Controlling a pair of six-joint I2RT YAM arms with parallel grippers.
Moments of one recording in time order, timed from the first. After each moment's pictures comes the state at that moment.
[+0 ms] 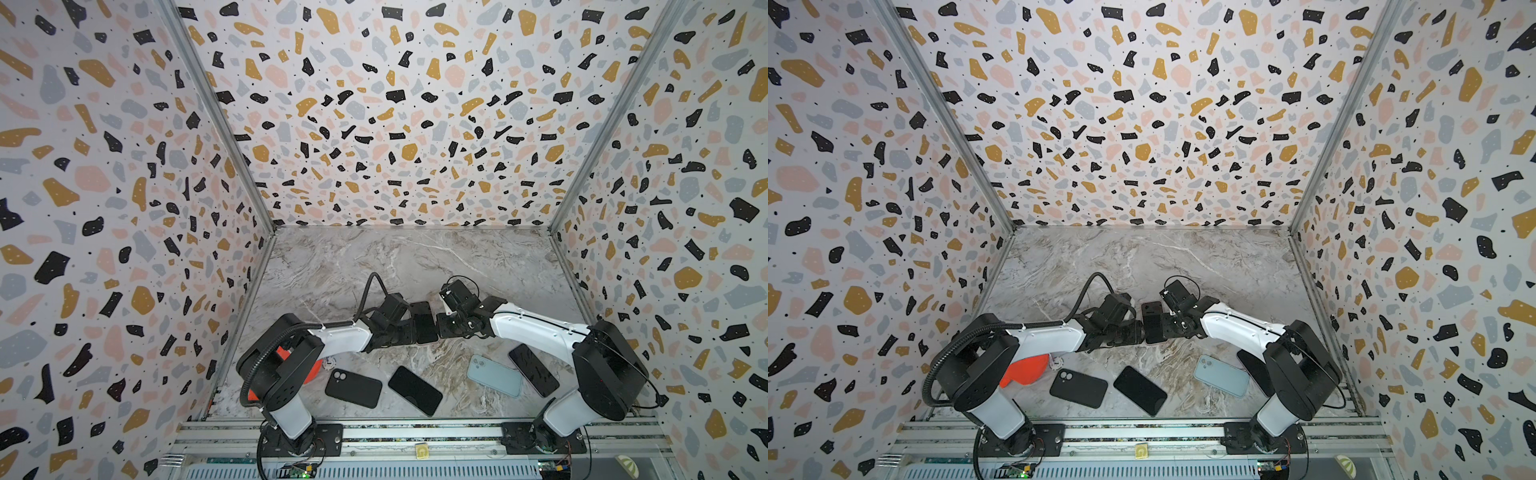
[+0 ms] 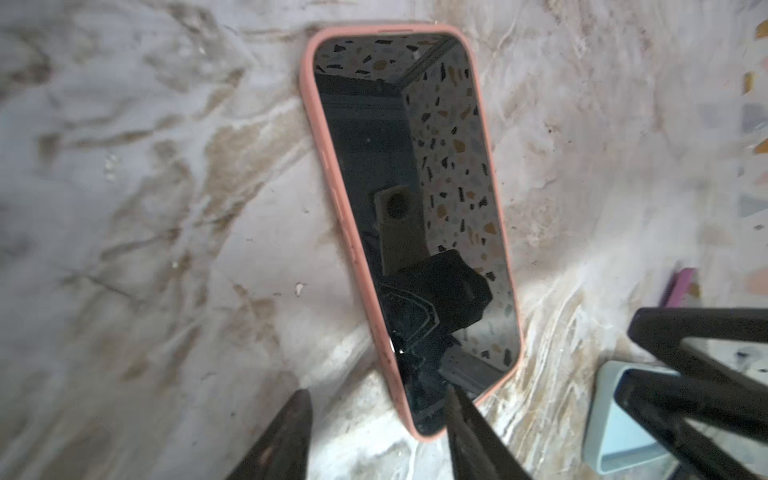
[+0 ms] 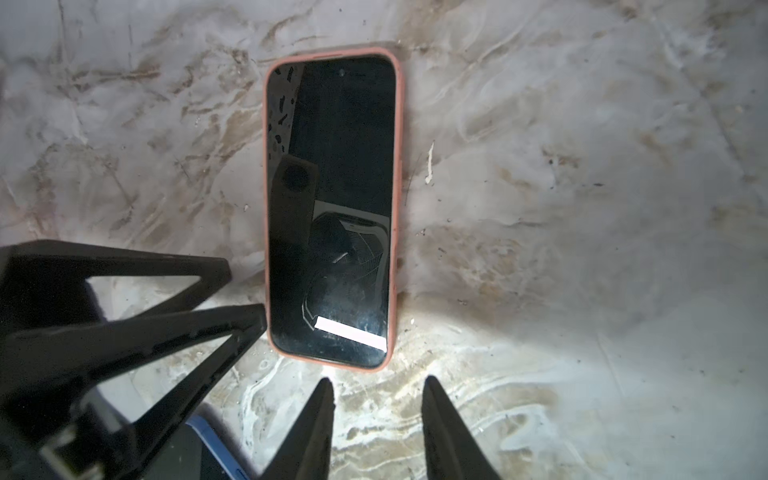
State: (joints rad) left arm -0.75 1.67 0.82 -0.12 0.14 -0.72; right arm 0.73 1.57 0.98 -0.51 -0.03 0.53
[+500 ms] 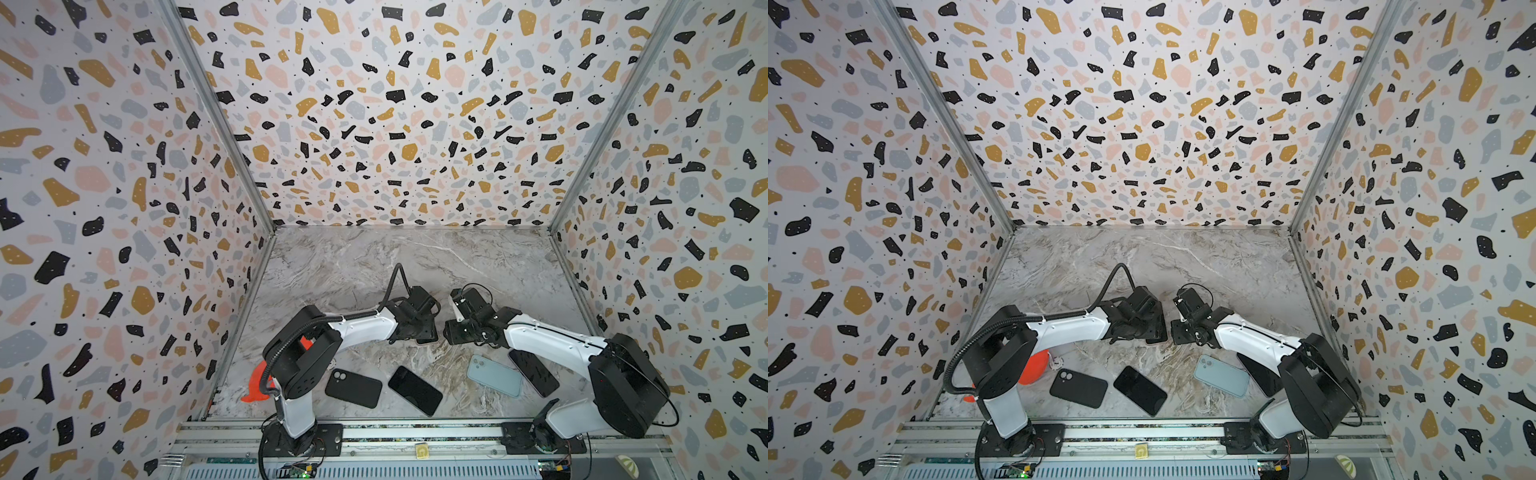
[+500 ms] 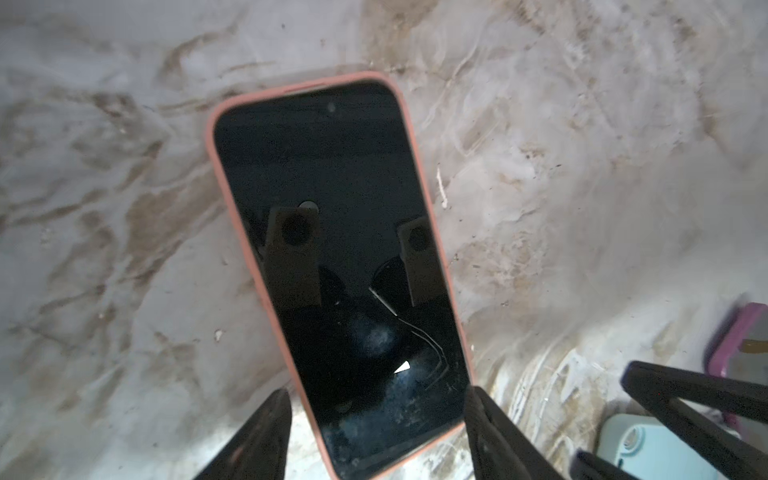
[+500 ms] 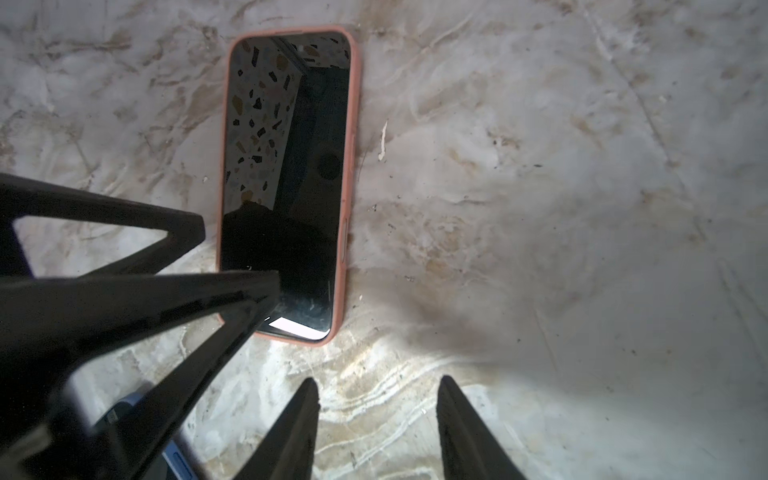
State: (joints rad) left arm -0.85 1.83 1.12 -0.38 -0.04 -0.75; right arm 0.69 1.44 0.79 -0.41 -0.04 0.43
